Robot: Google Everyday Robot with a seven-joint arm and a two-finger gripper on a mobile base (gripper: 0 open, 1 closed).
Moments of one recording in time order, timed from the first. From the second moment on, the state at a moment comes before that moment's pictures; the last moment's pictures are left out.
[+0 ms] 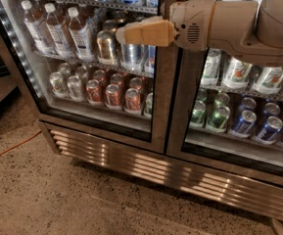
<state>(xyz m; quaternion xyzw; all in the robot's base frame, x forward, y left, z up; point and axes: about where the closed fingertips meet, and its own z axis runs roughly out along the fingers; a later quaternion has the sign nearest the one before) 0.569 0.000 1.035 -0.40 0.63 0.37 0.55</state>
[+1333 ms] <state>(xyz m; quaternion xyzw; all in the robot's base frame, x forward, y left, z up) 0.569 0.000 1.035 -0.40 0.63 0.37 0.55</state>
